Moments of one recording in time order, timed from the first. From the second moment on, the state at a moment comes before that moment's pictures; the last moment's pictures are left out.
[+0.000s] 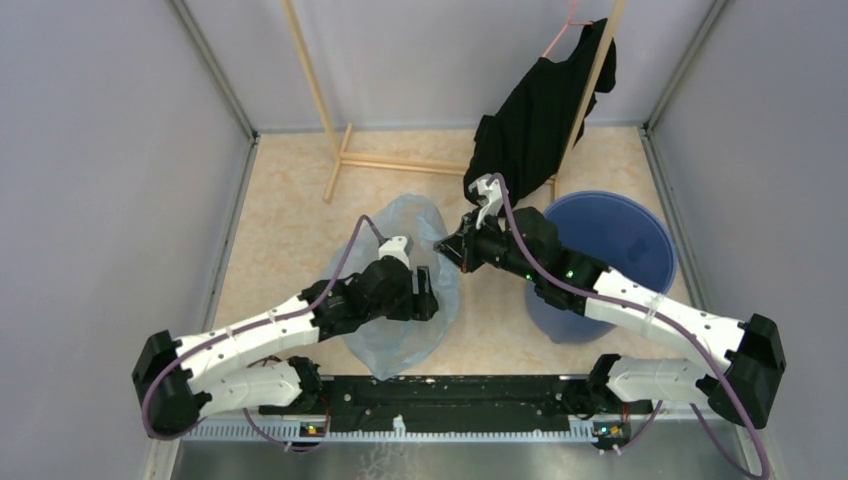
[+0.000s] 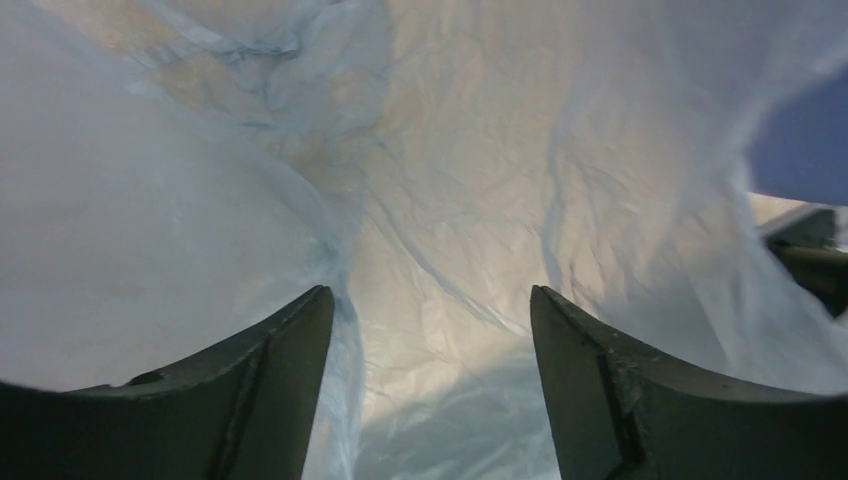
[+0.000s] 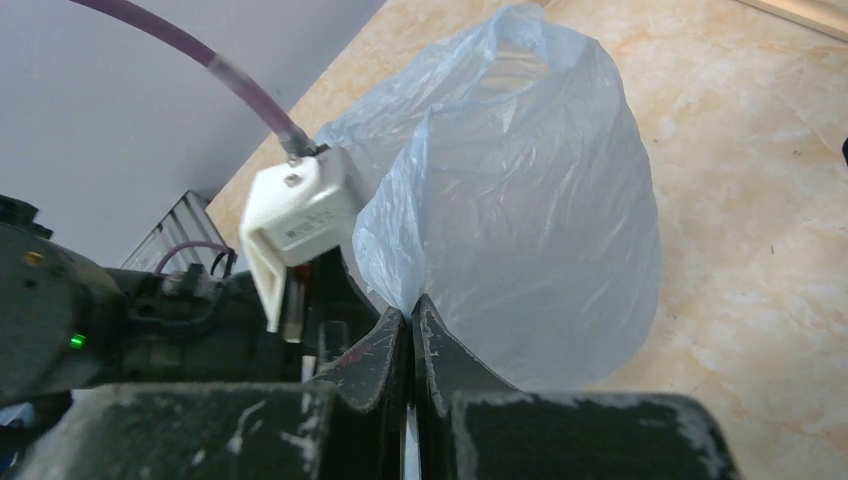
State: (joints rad) left arm -1.00 1.08 0.74 -0.46 -0.20 -0.82; right arm 0.93 1.13 0.92 -0.02 -0.02 0.43
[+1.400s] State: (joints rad) left arm -1.12 1.09 0.77 -0.71 -0.40 -0.88; right arm 0.93 1.14 0.90 0.02 -0.06 0.44
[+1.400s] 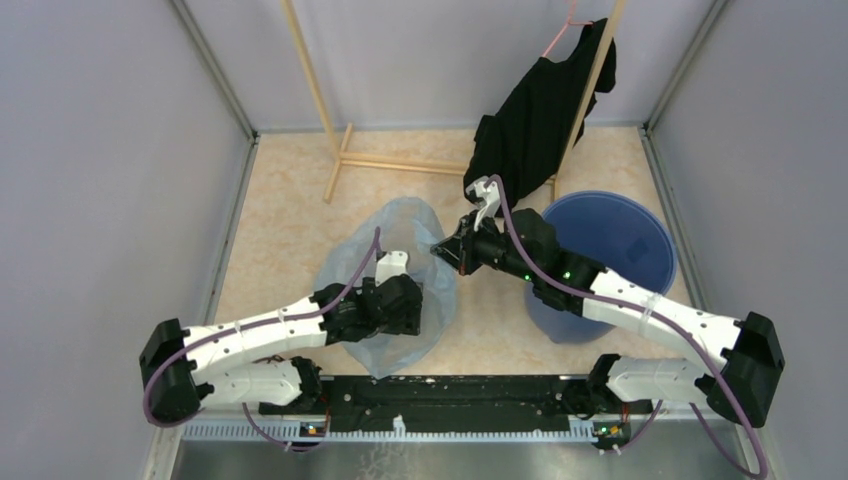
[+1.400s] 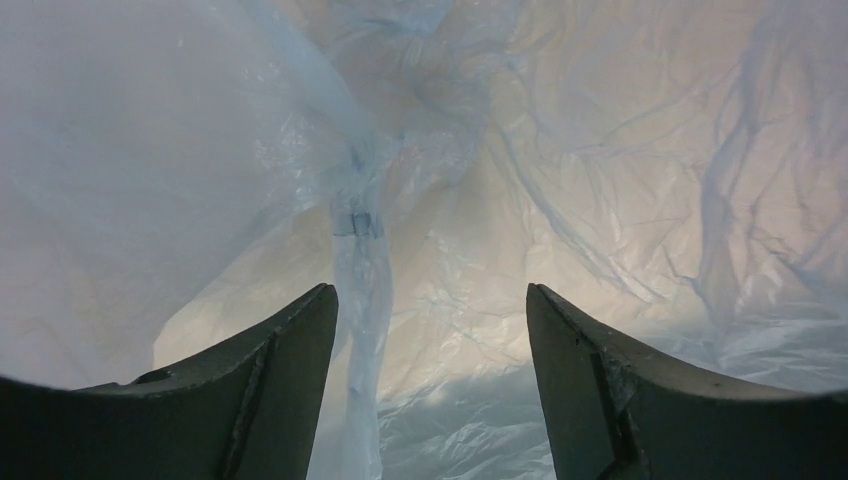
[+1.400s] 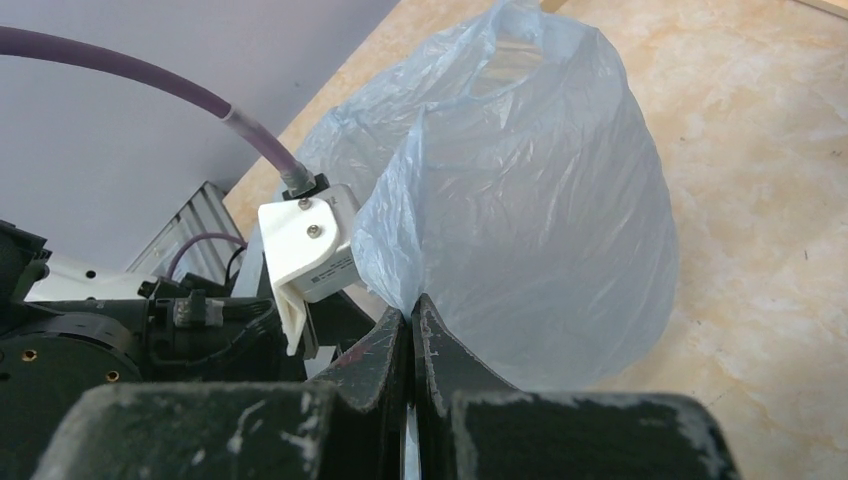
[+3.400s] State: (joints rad) left arm -1.12 0.73 0.77 -0.35 -0.52 -1.06; right arm 0.98 1.27 0.91 0.09 -0.29 0.43
